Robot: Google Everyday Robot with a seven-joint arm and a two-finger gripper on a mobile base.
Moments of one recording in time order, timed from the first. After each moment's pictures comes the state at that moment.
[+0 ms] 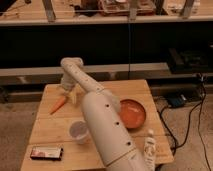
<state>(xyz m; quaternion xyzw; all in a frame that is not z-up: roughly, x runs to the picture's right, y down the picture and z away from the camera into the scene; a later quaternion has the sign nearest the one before) -0.267 0.044 0.961 -0.33 -0.32 -0.30 0.84</state>
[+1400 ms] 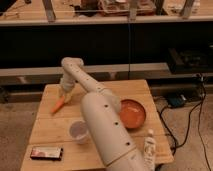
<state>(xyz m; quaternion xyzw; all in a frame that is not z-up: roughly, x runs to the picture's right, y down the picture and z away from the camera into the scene) -0.266 0.044 0.943 -0.31 -0.36 -0.31 0.82</state>
